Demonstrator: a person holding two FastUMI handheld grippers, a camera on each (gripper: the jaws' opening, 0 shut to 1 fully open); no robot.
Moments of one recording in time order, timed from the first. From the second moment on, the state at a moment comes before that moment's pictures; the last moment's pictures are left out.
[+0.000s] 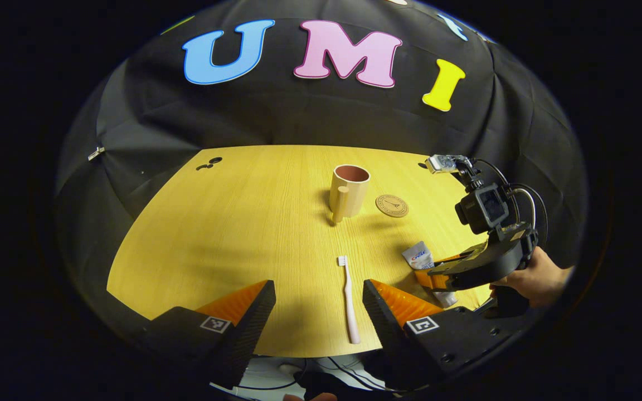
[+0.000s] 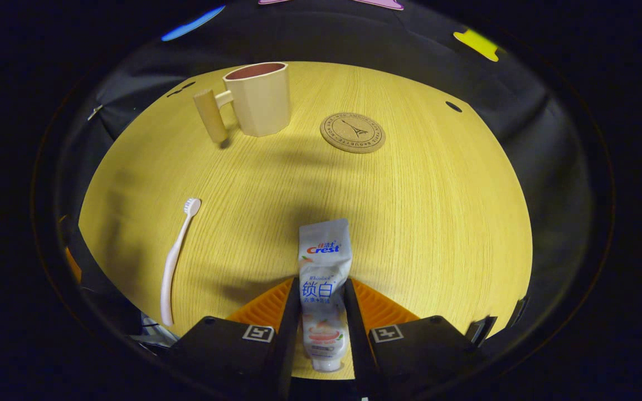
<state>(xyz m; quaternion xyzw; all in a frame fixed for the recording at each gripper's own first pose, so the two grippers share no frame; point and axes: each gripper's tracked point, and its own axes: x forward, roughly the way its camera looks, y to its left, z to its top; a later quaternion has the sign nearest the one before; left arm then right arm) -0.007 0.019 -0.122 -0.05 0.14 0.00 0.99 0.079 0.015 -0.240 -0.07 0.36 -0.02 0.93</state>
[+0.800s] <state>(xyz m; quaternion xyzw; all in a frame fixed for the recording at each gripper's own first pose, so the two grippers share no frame) 0.003 0.010 -0.124 -0.04 0.15 0.00 0.99 0.072 0.019 -0.224 0.02 0.31 0.03 0.95</state>
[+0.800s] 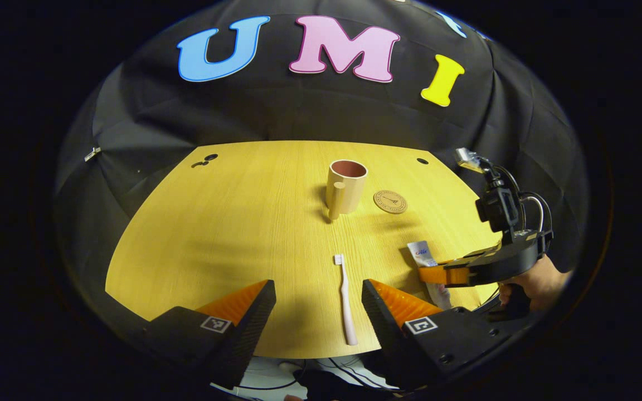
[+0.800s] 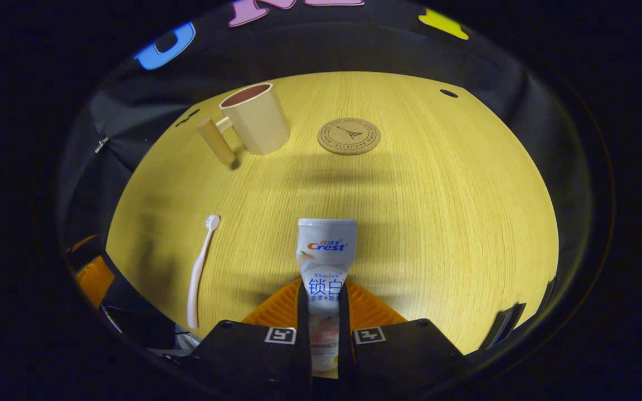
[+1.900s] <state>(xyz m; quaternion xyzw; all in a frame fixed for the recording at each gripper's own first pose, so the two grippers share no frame) 0.102 -0.019 -0.195 0.00 0.28 0.02 0.96 0.036 -0.028 -0.133 0.10 0.21 0.10 0.97</state>
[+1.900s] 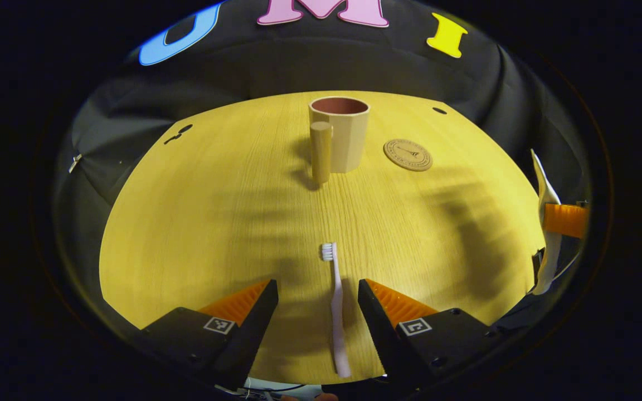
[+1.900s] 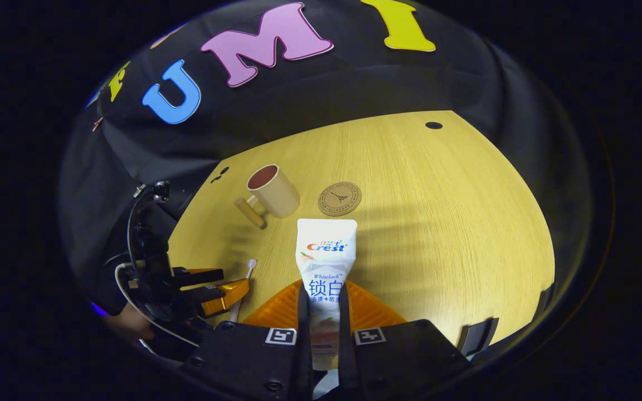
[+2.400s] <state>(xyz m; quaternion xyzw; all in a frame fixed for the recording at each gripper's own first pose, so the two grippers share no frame) 0.110 -0.022 -0.208 -0.02 0.30 0.04 0.95 0.049 -0.039 -0.130 0.13 0.21 0.10 0.96</state>
